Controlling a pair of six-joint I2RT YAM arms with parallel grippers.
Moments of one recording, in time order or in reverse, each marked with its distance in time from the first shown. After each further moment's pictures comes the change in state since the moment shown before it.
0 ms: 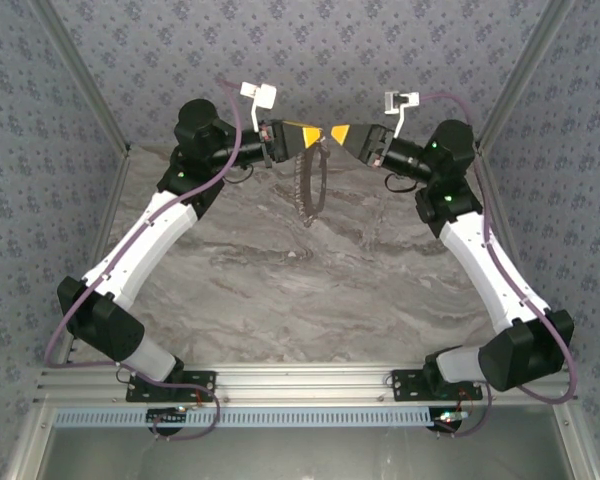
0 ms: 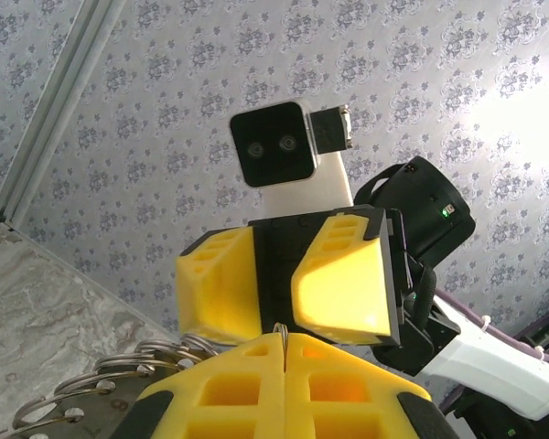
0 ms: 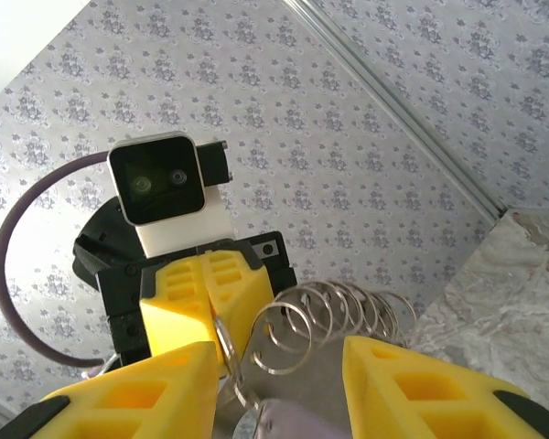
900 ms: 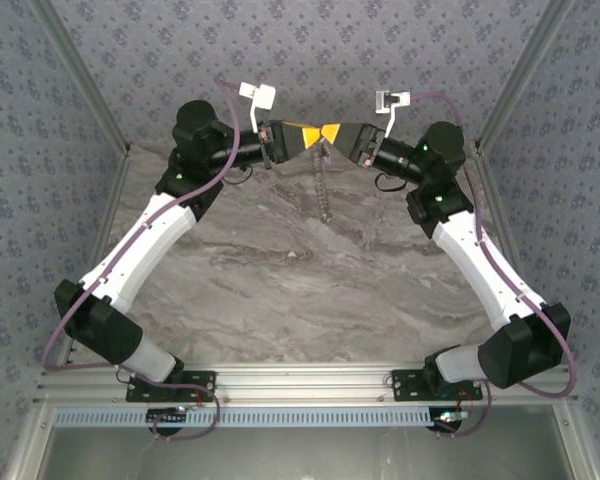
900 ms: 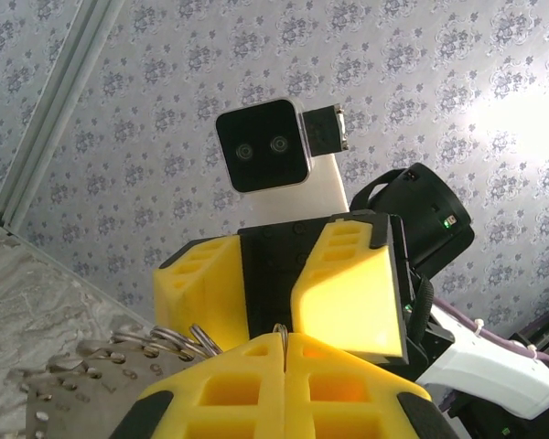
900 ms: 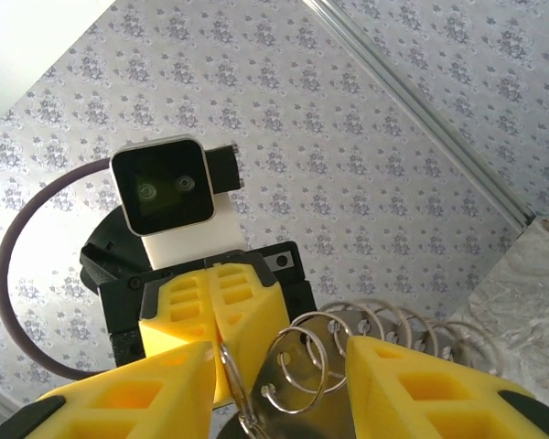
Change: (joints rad) left arm -0.007 -0.017 -0.006 -0.004 -0.011 0.004; right arm 0.050 0.008 -0.001 0.054 0.037 0.029
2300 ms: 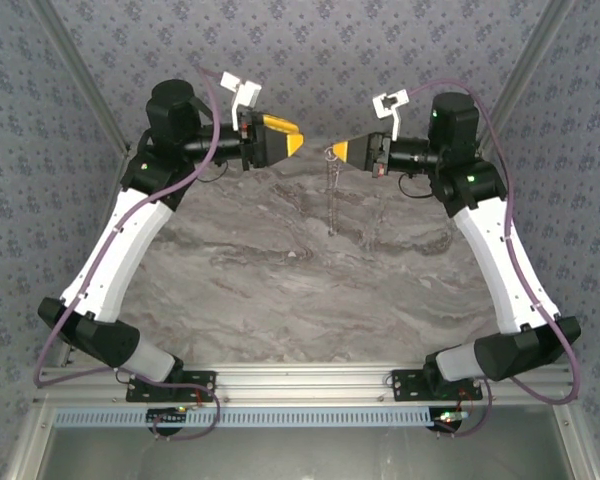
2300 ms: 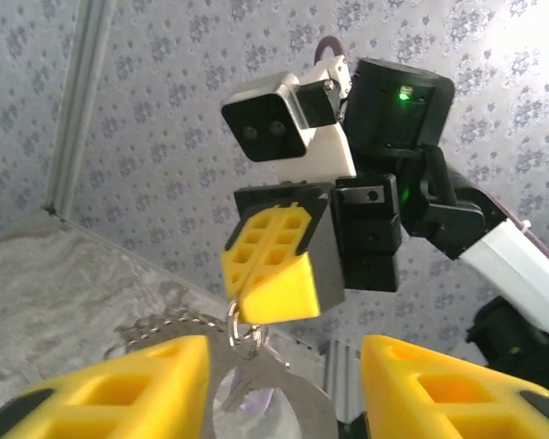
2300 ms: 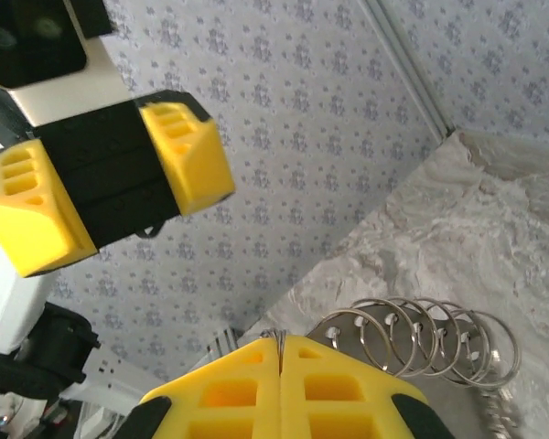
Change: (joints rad) left arm 0.068 -0.025 0.225 -0.489 0.092 0.357; right arm -0.069 0.046 0.359 -0.877 -0.163 -0.608
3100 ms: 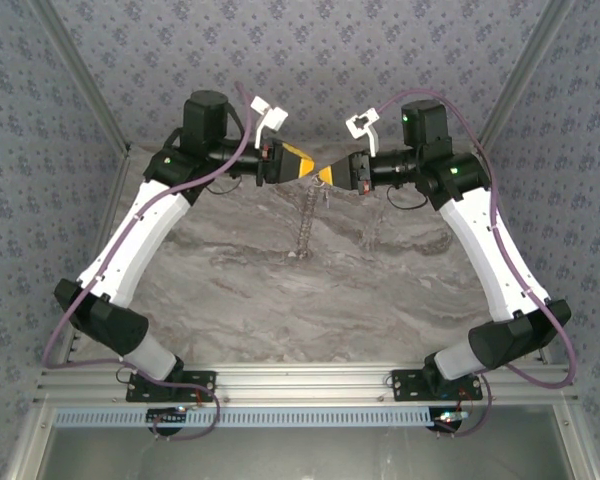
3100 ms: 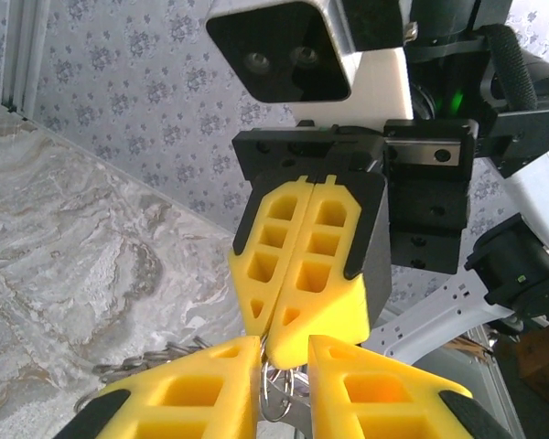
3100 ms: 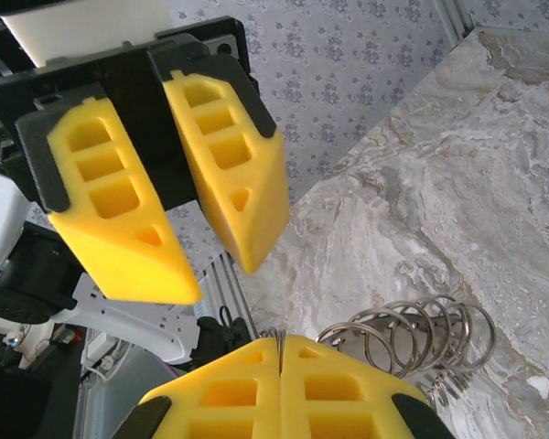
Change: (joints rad) left arm -0.040 0.080 -0.014 -0.201 0.048 0.142; right arm 0.076 0.064 0.050 -0.246 0.015 -0.175
